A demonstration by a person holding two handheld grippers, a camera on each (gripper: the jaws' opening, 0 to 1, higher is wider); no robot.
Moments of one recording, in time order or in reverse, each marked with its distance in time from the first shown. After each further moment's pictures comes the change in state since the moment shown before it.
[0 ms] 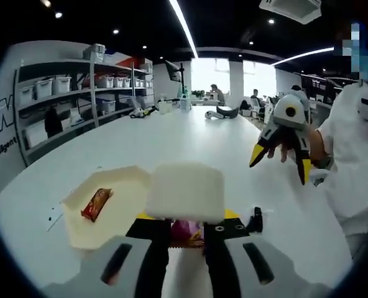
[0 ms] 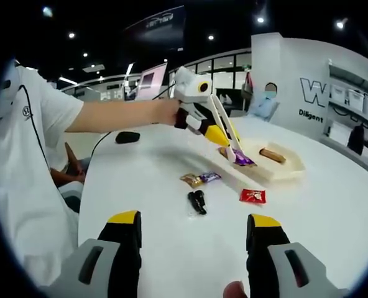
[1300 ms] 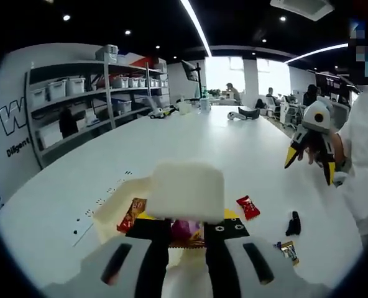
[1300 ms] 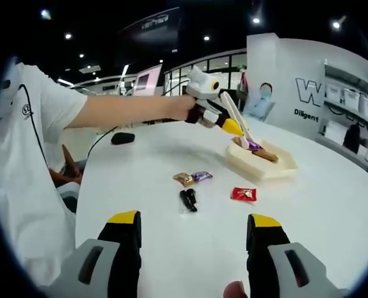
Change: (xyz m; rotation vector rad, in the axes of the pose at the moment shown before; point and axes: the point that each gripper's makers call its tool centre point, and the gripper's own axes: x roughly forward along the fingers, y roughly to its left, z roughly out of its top) left arm 0.017 0.062 0.012 -0.004 0.010 0.114; right arm -0.008 -0.012 -0.003 0.009 -0.001 -0.024
